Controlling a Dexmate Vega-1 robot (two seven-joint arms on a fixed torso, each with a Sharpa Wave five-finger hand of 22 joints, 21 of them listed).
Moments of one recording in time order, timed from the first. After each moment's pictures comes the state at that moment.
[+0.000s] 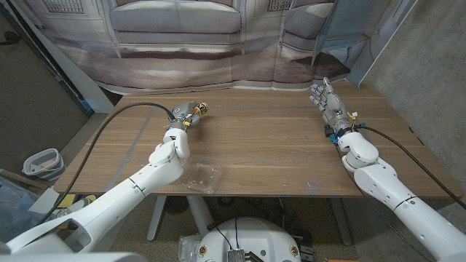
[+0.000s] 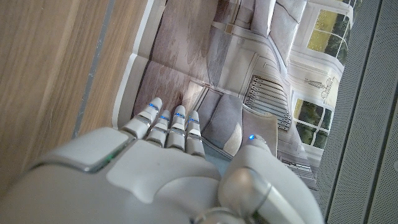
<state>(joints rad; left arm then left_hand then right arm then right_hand) 0.85 0.64 0.61 -1.81 0.55 0.71 0.27 1.11 0.16 0.35 -0.11 0.18 0.35 -0.08 0.25 0.20 0.31 -0.13 0.24 0.20 0.34 -0.04 0.24 0.22 0.46 0.16 0.34 0.19 -1.06 -0.63 -0.25 -1.66 0.64 0.25 -0.15 0.21 0.06 0.04 0.00 0.22 0.25 0.04 0.20 0.19 0.23 0.08 0.22 0.18 0.10 0.04 0.19 0.19 0.19 -0.03 0.21 0.18</state>
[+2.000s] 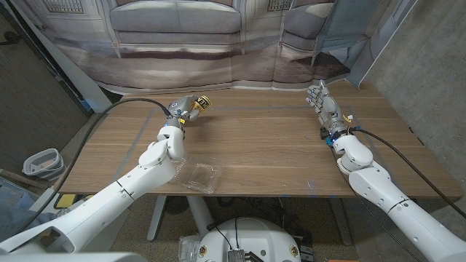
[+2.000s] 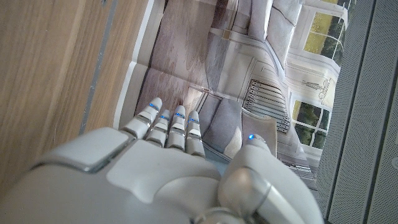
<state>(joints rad) 0.90 0.71 0.55 -1.93 0.55 0.68 0.26 1.09 0.15 0.35 -0.09 0.18 0.35 -0.07 0.24 0.21 0.31 -0.13 0.23 0.21 0.34 -0.04 0.22 0.22 0.46 0.16 0.33 0.19 -1.06 -0.60 -0.28 -1.65 0.63 0.28 -0.15 0.21 0.06 0.04 0.00 0.22 0.25 0.04 0.20 0.19 0.23 0.08 0.22 0.18 0.10 0.04 0.19 0.19 0.19 -0.03 0.21 0.18</state>
